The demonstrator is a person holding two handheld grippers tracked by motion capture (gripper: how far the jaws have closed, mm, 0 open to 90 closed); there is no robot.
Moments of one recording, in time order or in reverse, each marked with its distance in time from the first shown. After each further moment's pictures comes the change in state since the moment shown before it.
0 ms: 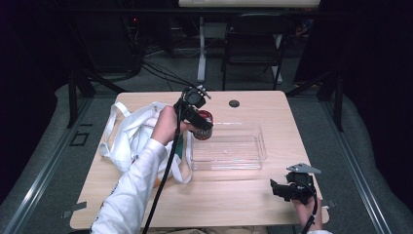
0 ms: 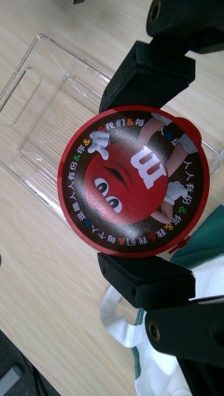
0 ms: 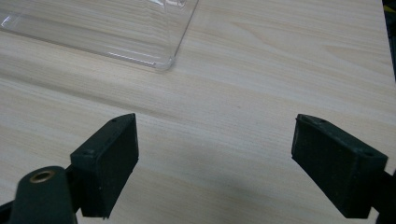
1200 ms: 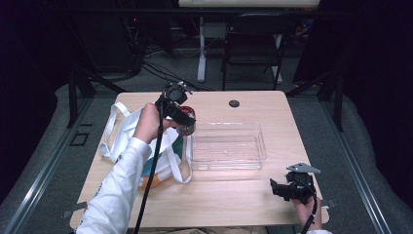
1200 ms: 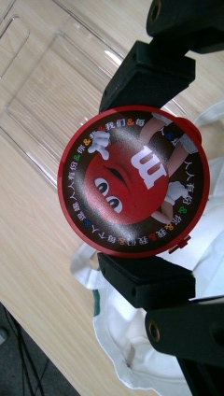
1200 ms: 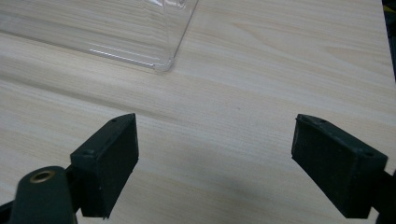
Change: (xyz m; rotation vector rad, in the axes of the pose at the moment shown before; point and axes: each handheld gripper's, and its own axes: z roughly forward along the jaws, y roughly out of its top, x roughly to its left) left arm 0.029 -0.023 -0.023 0.004 0.079 -0.060; right arm 0.000 0.001 0.001 0.000 -0.002 -0.002
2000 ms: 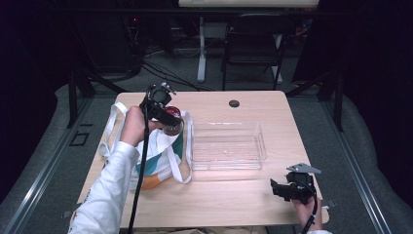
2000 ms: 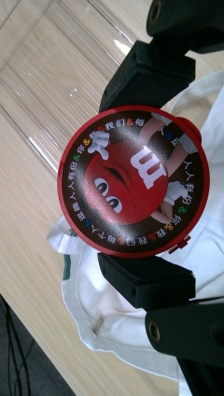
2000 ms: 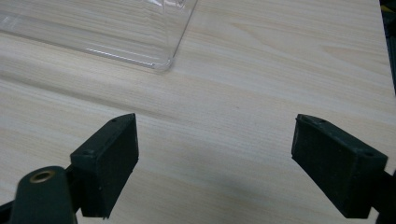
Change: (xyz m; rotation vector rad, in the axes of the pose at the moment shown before) left arm 0.025 -0.029 -0.011 -0.003 0.054 -0.062; right arm 0.000 0.000 -0.001 -0.001 -0.005 0.003
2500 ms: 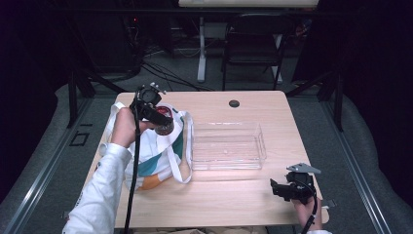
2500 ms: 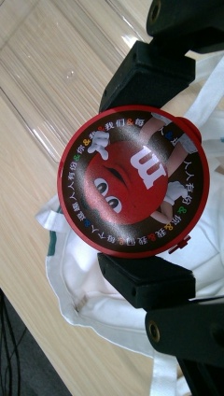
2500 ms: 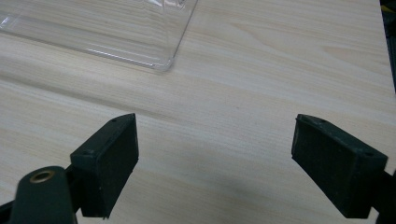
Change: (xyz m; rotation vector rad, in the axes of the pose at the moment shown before) left arm 0.019 -0.017 -0.008 -0.011 0.027 -0.050; right arm 0.000 0.000 0.000 0.000 0.000 0.000
